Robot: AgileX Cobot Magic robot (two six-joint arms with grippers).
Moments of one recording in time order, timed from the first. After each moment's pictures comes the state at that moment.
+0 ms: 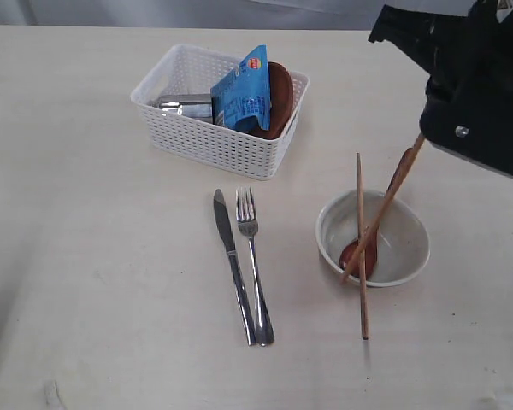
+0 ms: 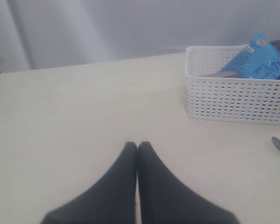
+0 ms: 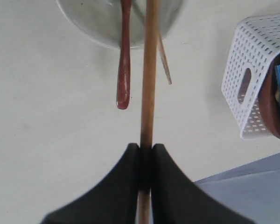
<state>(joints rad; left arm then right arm) -0.20 0.00 0.00 0.04 0.33 0.00 0.55 1.34 -1.10 -0.25 1.04 -2.09</state>
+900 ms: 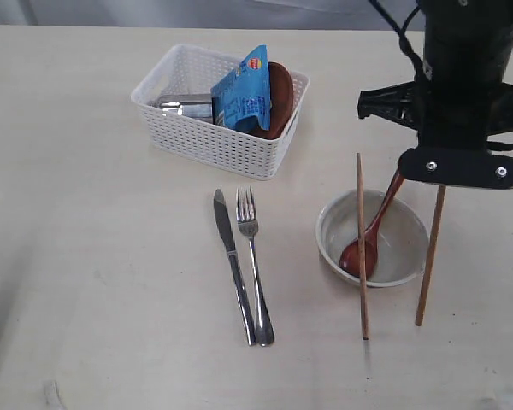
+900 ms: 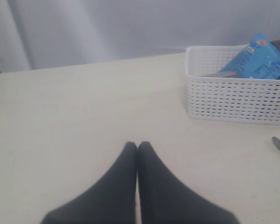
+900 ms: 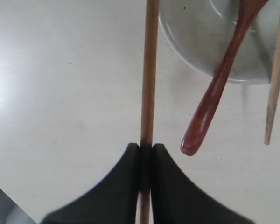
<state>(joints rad) -0.20 0.00 0.00 0.04 0.33 0.00 0.58 1.62 -1.14 -0.44 1.19 -2.12</state>
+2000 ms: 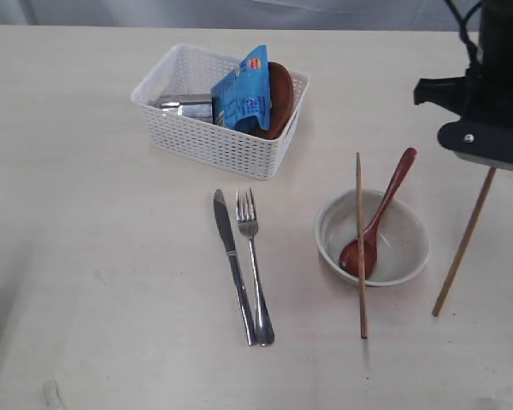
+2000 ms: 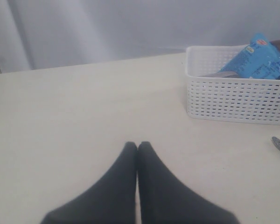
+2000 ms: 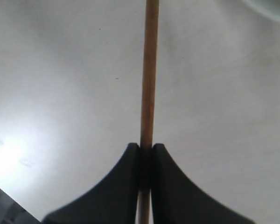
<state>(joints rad) -0.20 0.00 0.00 0.04 0.33 0.00 0.31 1.68 -1.17 -0.38 1.21 -2.12</state>
